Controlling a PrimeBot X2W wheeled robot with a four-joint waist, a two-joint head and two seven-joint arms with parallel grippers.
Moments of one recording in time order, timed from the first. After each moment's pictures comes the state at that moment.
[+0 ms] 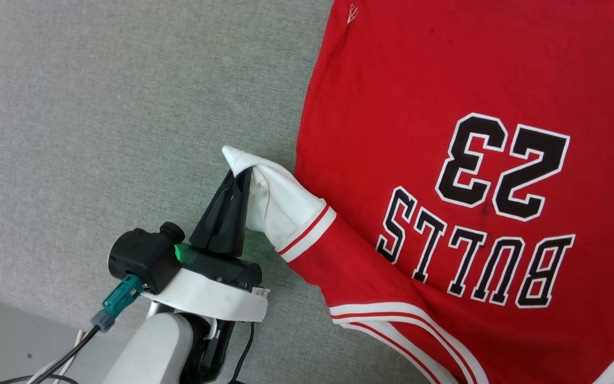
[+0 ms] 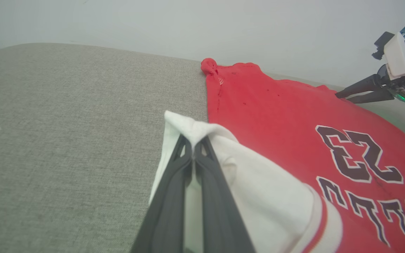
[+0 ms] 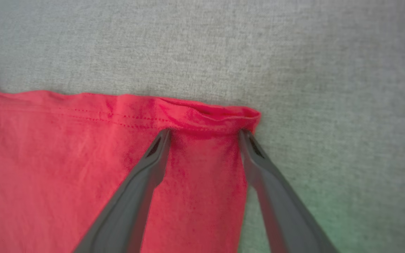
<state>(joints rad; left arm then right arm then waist) -0.27 0.23 -0.40 -0.06 -0.48 0.04 -0.26 -1.12 -0.31 -0.23 0.70 0.22 0.13 0.93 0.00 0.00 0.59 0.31</state>
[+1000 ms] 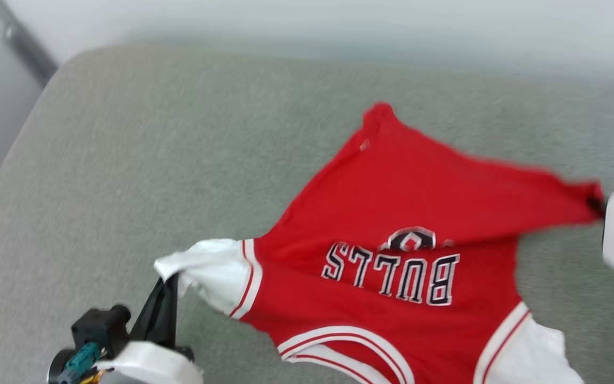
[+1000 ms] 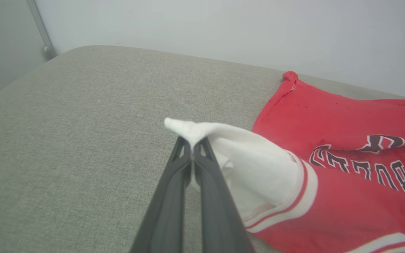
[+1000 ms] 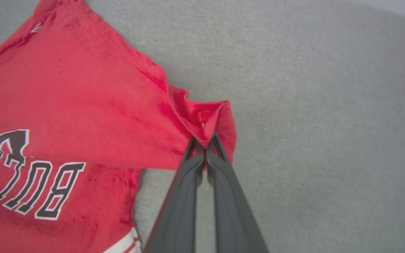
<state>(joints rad) 0.00 0.33 -0.31 -0.01 -0.51 0.15 -0.17 -0.54 -0.44 0.01 0.32 0.43 0.13 0.82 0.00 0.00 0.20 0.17</state>
